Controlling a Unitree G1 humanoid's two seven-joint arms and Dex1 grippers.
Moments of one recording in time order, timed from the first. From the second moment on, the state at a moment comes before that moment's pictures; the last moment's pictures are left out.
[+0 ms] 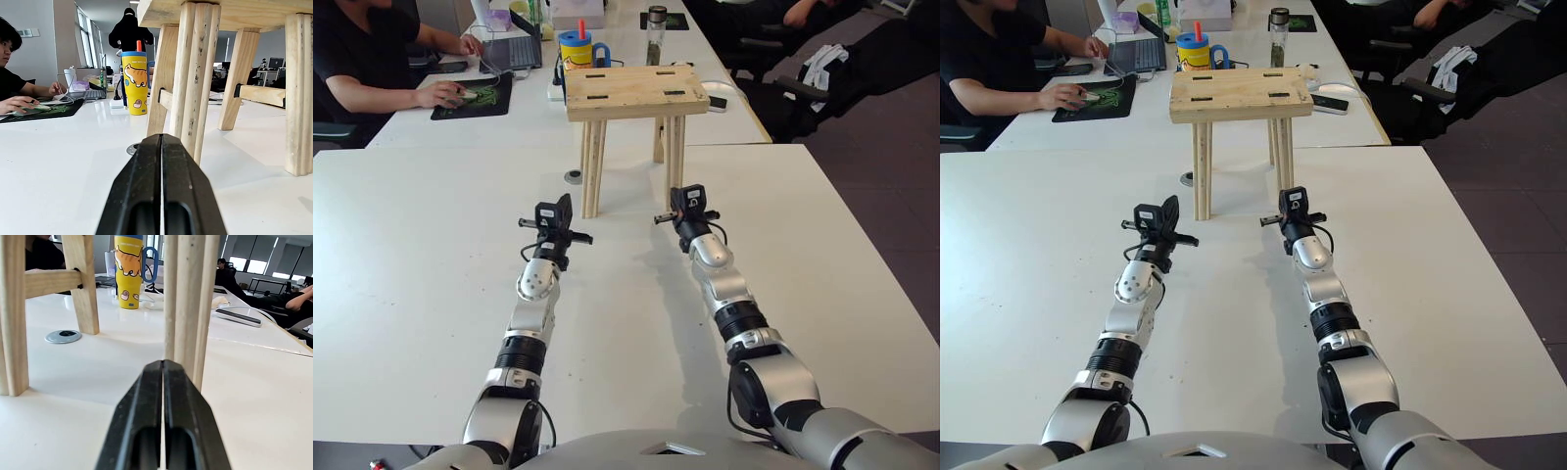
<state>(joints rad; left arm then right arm) -0.35 0.04 0.02 0.50 -0.04 -0.32 -0.11 -0.58 -0.04 0.00 0.71 -0.01 -0.15 0.08</state>
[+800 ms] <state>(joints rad) -0.40 0.02 0.02 0.60 -0.06 -0.36 -0.15 -0.60 -0.03 -0.01 0.77 -0.01 -0.17 0.09</state>
